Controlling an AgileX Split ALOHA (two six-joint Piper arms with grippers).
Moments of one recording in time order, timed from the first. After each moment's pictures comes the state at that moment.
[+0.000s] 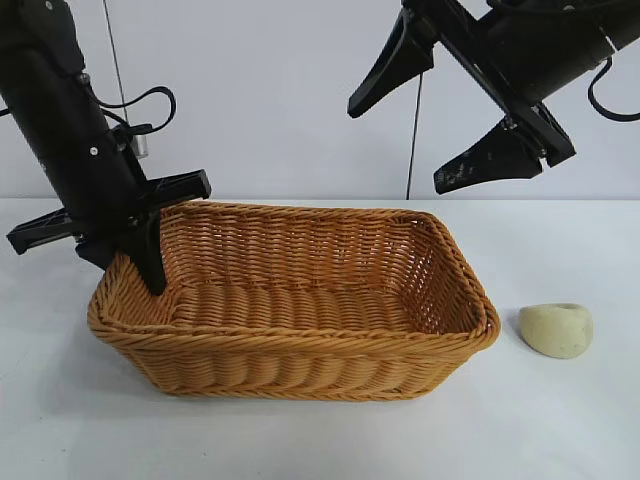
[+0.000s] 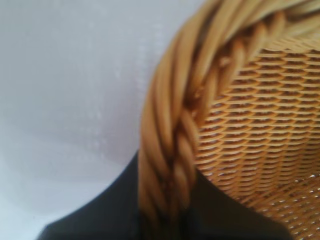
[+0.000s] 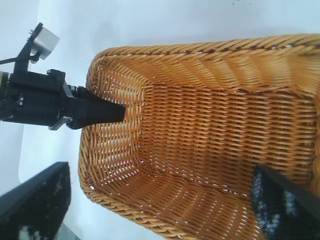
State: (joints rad) left arm -0.27 2.10 -1.40 -0.36 0.89 -0.13; right arm 0.22 1.64 -1.11 0.91 0.76 -0.39
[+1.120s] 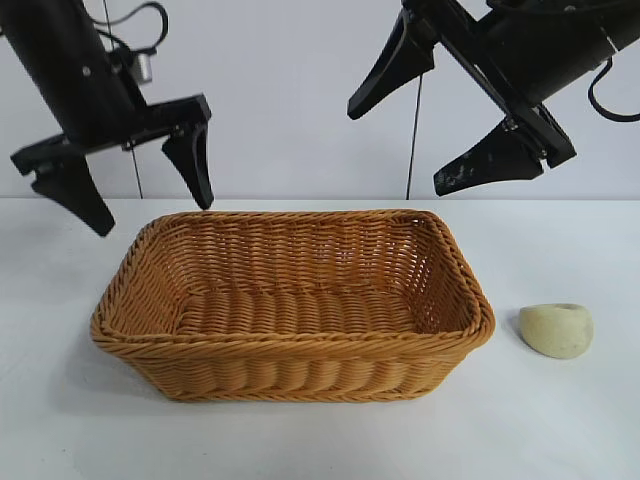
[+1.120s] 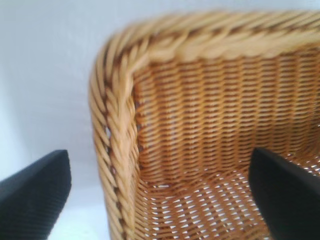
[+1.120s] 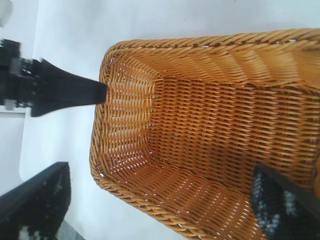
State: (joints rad) left arm -0.27 2.01 -1.64 -0.26 1.06 -0.10; right arm 0.22 1.64 -1.11 0.91 0.79 -0.39
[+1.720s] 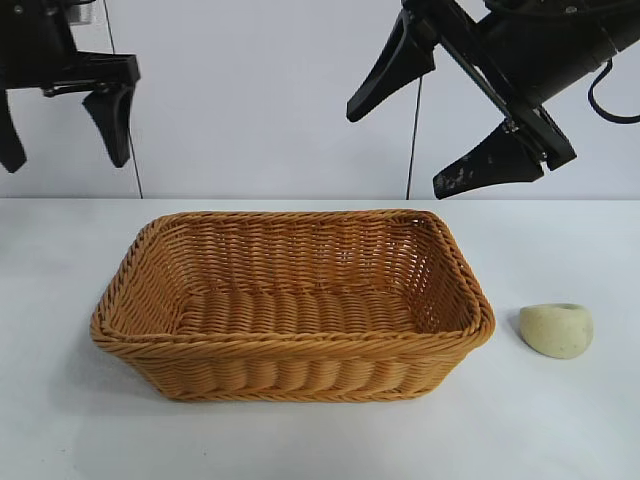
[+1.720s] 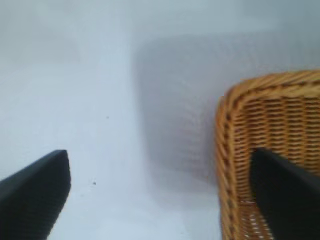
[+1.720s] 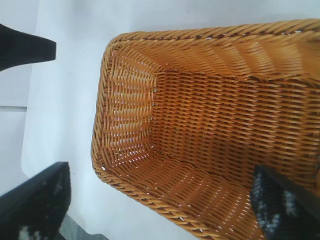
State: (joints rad) left arm -0.12 2.01 -1.71 -0.03 1.17 -0.14; right arm 0.22 1.64 -1.11 0.91 0.79 -0.39
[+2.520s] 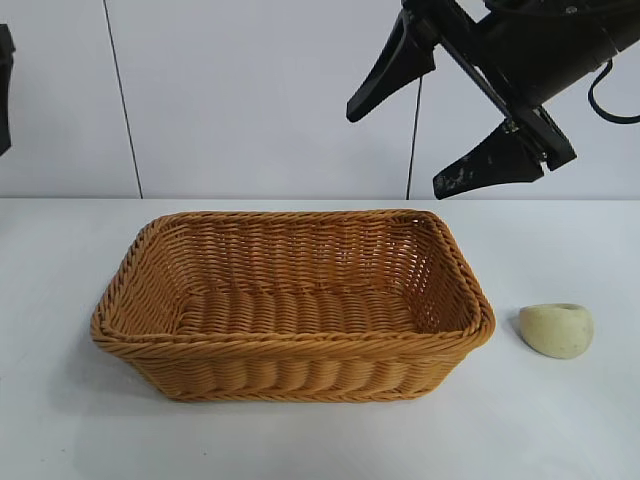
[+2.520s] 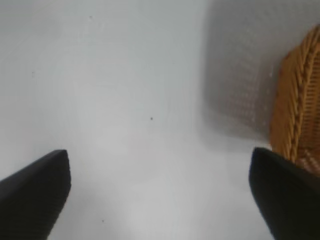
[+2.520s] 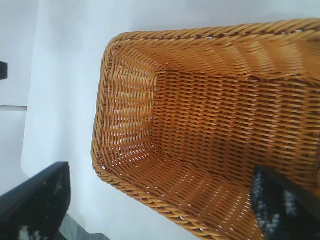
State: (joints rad) left arm -0.04 1.66 -1.39 -0.04 1.21 -0.05; right arm 0.22 1.64 -1.11 0.91 0.80 -0.39
